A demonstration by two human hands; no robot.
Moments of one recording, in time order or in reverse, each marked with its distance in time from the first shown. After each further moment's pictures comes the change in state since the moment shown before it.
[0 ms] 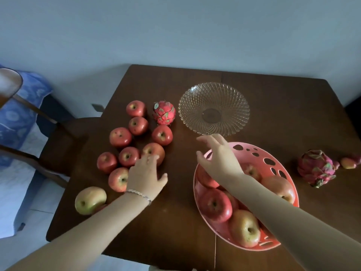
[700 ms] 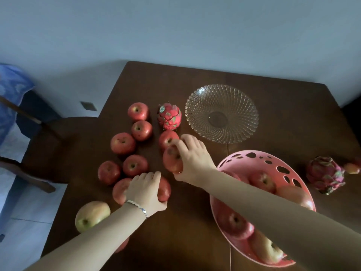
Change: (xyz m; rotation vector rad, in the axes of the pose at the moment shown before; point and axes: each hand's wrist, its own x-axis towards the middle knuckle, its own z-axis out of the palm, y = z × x) left_hand 0.022 -0.054 0.015 0.195 -0.237 0.149; right_hand 0.051 -0.030 0.081 -0.381 -0.144 -0.304
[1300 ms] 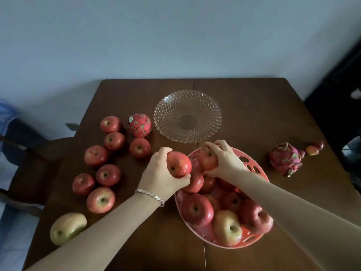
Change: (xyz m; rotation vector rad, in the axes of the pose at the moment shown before) left_hand -0.003 0.131 -0.066 -0.656 0.219 0.002; right_hand -0.102 0.128 -0.057 0.173 -0.087 0.438
